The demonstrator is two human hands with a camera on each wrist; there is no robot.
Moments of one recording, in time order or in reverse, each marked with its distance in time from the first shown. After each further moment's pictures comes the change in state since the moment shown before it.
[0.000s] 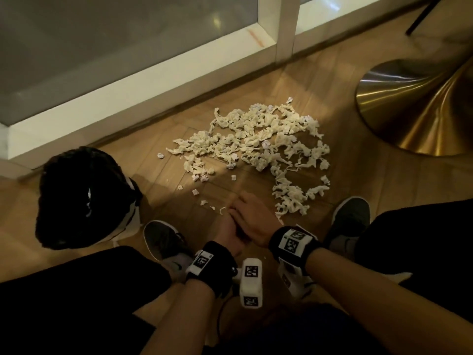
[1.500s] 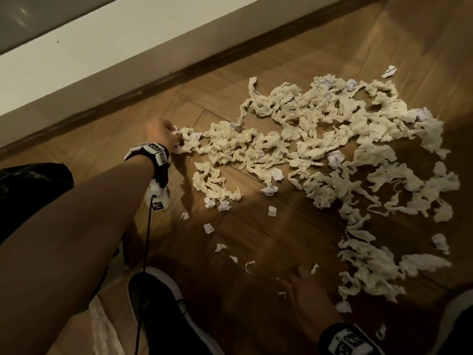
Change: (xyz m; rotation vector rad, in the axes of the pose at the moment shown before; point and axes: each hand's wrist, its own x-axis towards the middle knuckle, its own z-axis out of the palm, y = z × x) left_hand 0.332 0.343 -0.113 1.507 0.732 0.611; right_hand 0.076 0.146 0.142 0.104 -0.313 0.442
